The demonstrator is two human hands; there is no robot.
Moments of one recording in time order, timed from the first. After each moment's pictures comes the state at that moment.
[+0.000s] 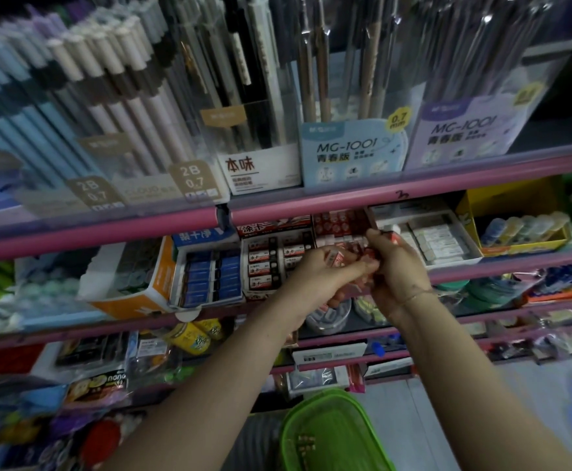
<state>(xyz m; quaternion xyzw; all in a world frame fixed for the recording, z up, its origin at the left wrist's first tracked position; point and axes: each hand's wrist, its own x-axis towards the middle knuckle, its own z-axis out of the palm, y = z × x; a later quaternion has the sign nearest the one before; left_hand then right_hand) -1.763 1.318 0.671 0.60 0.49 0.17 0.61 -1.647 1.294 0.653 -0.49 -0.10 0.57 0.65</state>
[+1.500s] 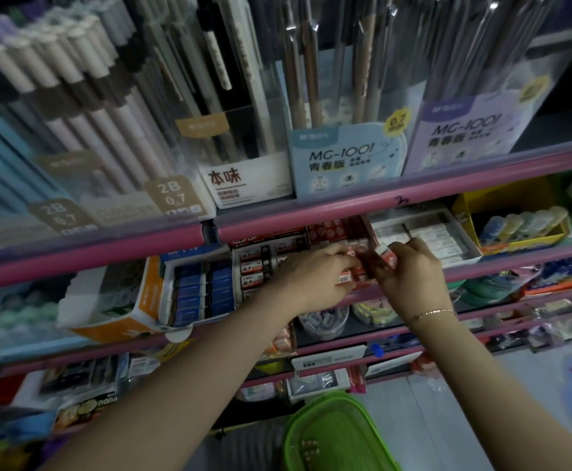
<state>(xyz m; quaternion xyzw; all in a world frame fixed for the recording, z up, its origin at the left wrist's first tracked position) -1.757 1.361 0.656 0.93 0.33 -0.04 0.15 -1.613 1.288 0.621 -0.80 -0.51 0.05 0.32</state>
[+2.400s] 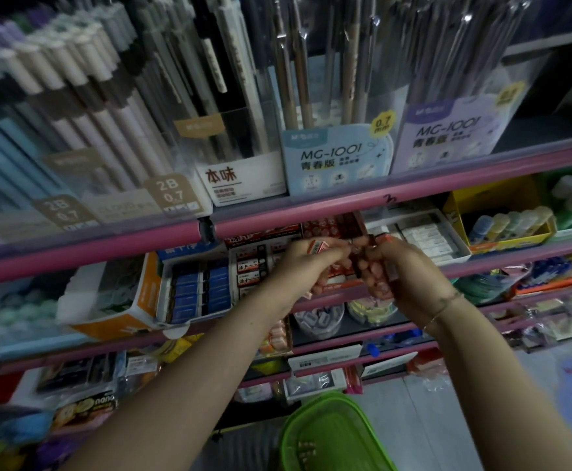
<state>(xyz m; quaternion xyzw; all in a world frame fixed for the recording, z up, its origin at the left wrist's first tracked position) -1.762 1.344 0.669 0.61 0.45 0.22 0.62 -1.617 1.279 0.663 -0.52 -0.26 0.60 0.55</state>
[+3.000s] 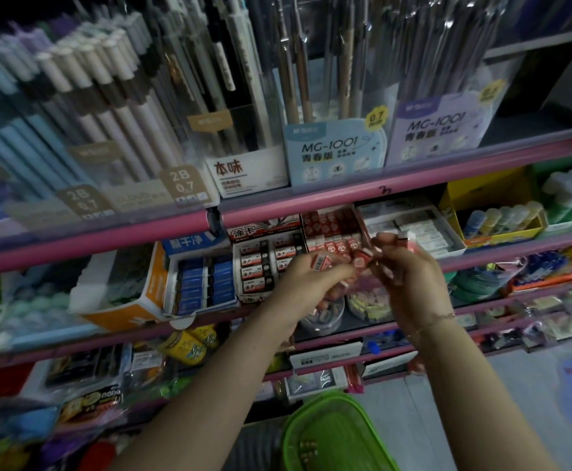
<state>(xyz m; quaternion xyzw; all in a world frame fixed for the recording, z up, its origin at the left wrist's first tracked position) -1.775 1.307 0.671 0.61 0.46 0.20 0.61 -1.637 1.254 0.658 -0.47 -0.16 0.50 0.71</state>
